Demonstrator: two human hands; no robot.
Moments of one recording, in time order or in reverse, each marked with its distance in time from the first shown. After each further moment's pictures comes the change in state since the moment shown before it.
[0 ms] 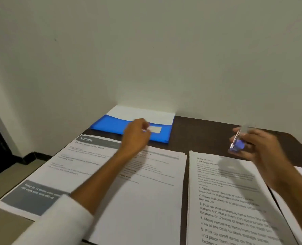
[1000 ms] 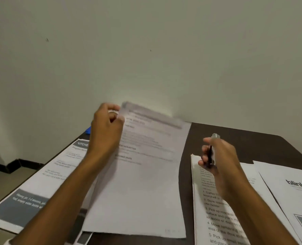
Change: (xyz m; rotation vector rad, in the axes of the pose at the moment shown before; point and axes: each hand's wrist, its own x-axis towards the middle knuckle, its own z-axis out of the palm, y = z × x) left_hand -0.034 0.000 -0.091 -0.436 0.306 0.094; right_hand -0.043 0.002 0.116 0.164 0.127 0.122
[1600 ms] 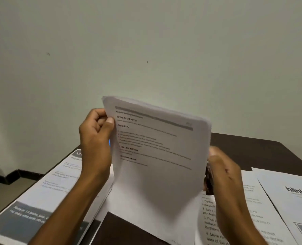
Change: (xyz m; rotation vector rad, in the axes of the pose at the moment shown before) left_hand -0.026 0.027 -0.004 -0.284 0.099 0.083; right_hand -0.051 -0.001 0.000 -0.143 -0.066 -0.363
